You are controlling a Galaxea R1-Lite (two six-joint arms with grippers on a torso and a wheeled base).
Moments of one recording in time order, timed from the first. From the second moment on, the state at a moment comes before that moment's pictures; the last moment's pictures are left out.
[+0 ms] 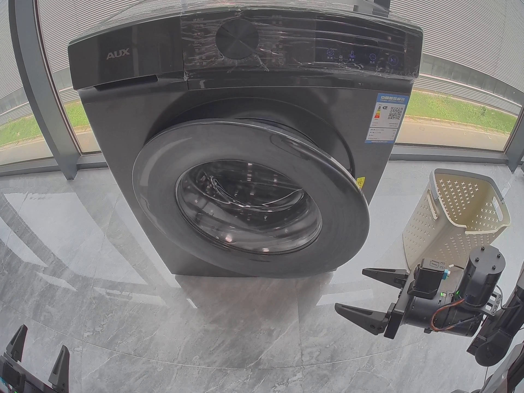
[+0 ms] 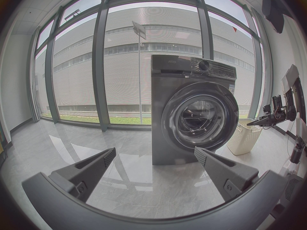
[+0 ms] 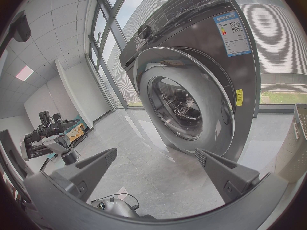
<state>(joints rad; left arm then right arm) 0.00 0.02 -0.02 0.00 0.02 -0.01 0.56 1.81 -0.09 -1.55 0.34 0.13</state>
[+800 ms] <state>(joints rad) 0.00 0.02 -0.02 0.00 0.02 -0.01 0.56 1.81 -0.09 -1.55 0.34 0.13</state>
